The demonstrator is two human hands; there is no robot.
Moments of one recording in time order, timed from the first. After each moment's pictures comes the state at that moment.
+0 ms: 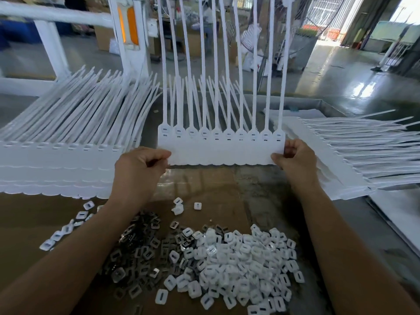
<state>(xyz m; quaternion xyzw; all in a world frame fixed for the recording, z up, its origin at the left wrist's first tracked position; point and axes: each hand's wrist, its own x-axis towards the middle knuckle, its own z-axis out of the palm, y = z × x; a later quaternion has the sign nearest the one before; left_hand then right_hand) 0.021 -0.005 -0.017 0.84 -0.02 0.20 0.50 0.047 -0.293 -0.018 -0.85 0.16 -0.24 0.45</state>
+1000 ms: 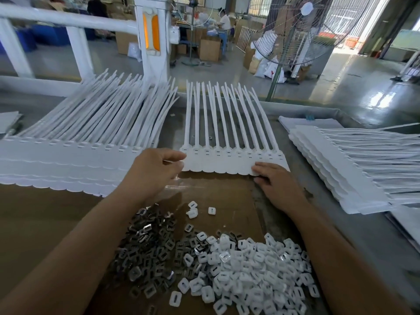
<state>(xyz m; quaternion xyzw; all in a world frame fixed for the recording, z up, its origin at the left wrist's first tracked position) 0.026 0.008 -0.002 0.87 -0.03 0.06 0.49 0.041 -0.254 -0.035 -0.98 -0.08 -0.09 0.17</state>
